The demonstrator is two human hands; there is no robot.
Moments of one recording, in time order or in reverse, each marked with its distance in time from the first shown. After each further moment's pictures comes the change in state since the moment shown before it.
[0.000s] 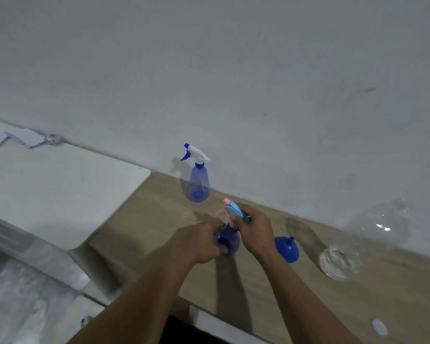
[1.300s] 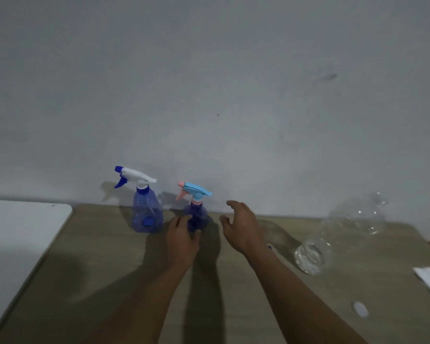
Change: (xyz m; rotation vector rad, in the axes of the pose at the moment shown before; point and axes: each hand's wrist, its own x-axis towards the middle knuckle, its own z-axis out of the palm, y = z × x) left_hand 0.137 -0.007 0.029 -0.195 0.319 0.038; right_hand 0.093 0.051 -0.012 -0.441 0.183 0.237
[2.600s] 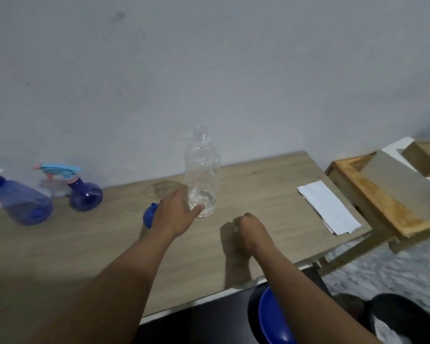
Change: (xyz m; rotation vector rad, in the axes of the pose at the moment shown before) left_hand -0.105 0.203 0.156 0.192 -0.328 0.230; right_hand -0.149 0.291 -0.141 -0.245 -0.196 0.287
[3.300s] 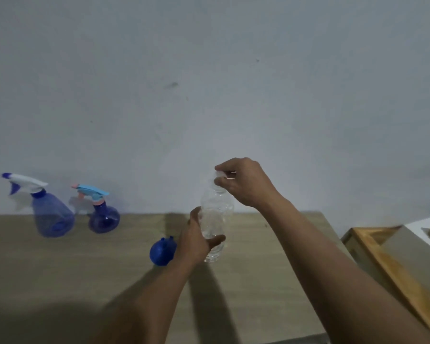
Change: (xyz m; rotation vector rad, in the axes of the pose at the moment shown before) left_hand 0.025 0.033 0.011 -0.429 0.111 -0.128; right_hand 0.023 -0.129 -0.222 0.265 0.292 -0.539
